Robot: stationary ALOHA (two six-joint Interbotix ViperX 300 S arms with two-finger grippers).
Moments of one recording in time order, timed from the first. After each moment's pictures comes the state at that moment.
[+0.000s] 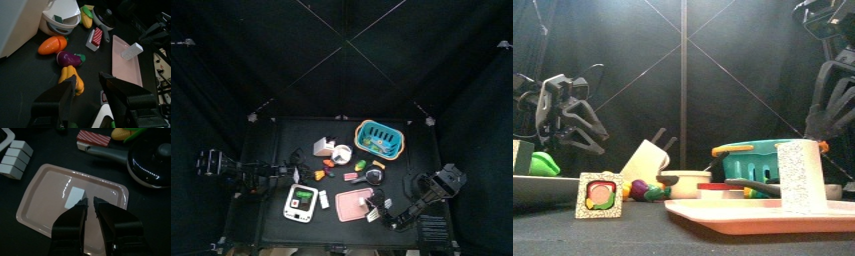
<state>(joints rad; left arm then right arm) 0.15 -0.33 1.31 -0.02 -0.59 -0.57 0.74 0.07 0.66 -1.00 1.09 2.40</state>
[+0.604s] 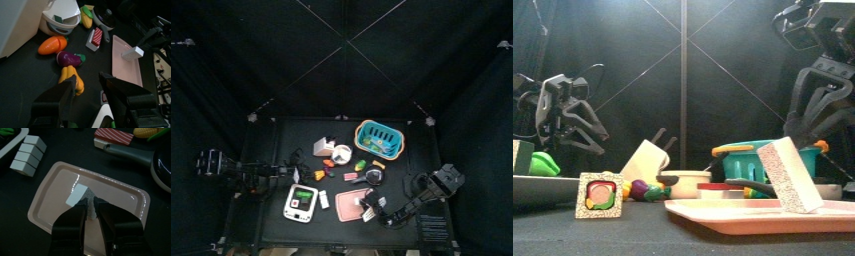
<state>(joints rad) 0.15 -0.33 1.31 -0.02 -0.59 -0.57 0.67 0.09 0.65 -1.10 0.95 2.39</state>
